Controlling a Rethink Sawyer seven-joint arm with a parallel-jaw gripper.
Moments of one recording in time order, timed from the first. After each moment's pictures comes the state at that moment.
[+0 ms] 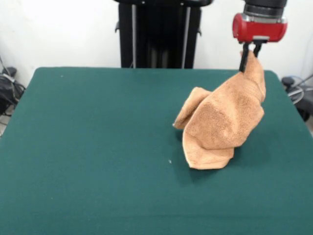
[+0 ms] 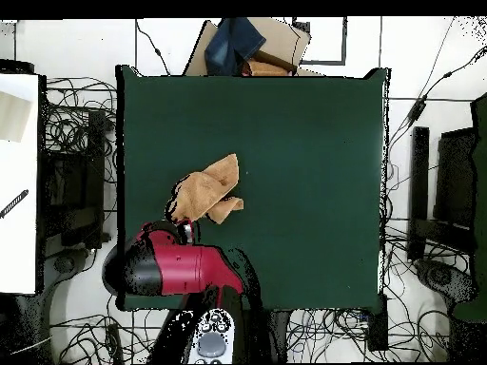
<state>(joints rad) 0.12 -0.83 -0.09 2.01 0.06 0.19 1.59</state>
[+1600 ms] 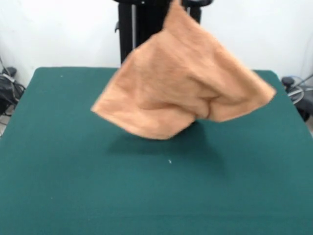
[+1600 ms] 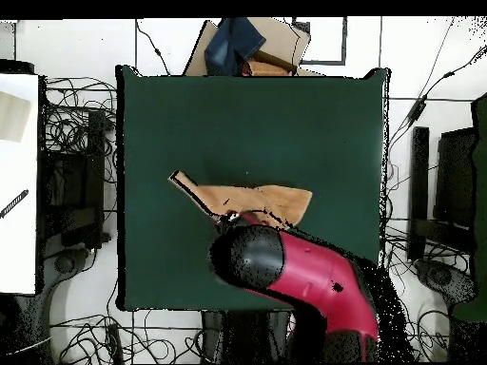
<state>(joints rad) -0.23 -1.06 -0.08 1.94 0.09 0.66 1.59</state>
